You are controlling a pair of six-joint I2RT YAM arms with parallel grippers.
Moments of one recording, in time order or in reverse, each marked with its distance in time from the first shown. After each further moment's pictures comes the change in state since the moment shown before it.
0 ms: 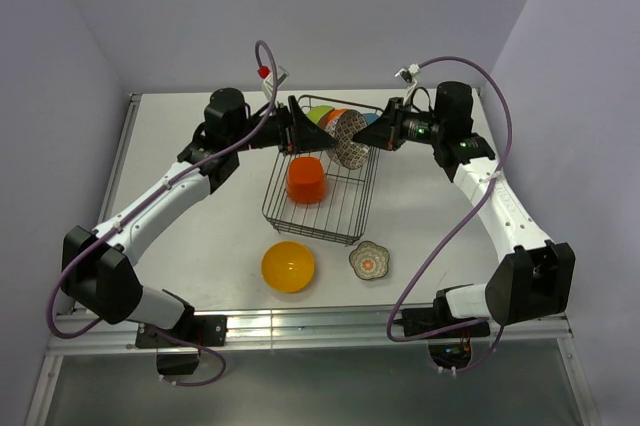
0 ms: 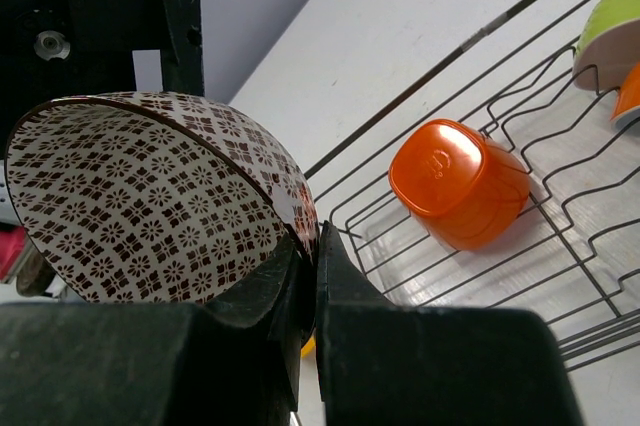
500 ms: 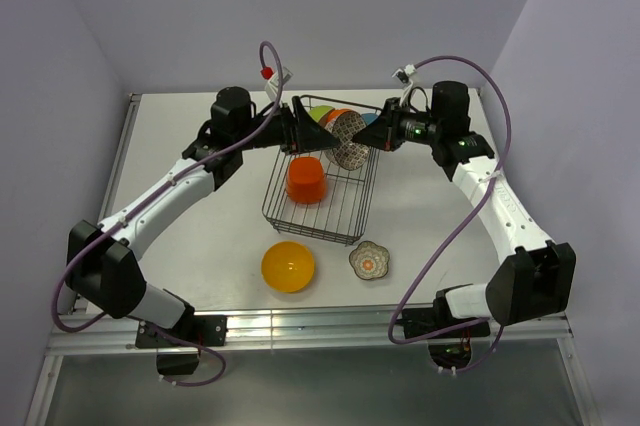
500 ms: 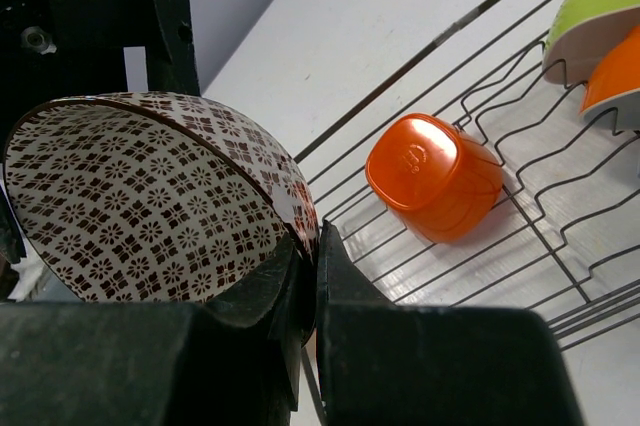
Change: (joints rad) left arm -0.009 0.033 0.023 -0.041 -0.037 0.024; right arm 0.023 0.002 0.025 -0.071 0.070 -0.069
